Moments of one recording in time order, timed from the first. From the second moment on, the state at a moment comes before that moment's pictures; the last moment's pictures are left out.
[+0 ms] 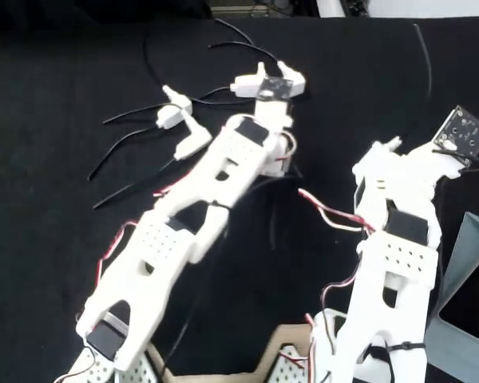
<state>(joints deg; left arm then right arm) 28.8 56.8 -49.1 68.7 16.6 19.6 -42.8 54.0 34.2 -19.2</state>
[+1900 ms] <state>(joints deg) 15.5 -20.3 30.9 67.0 -11.9 18.2 -42.8 54.0 34.2 -19.2</state>
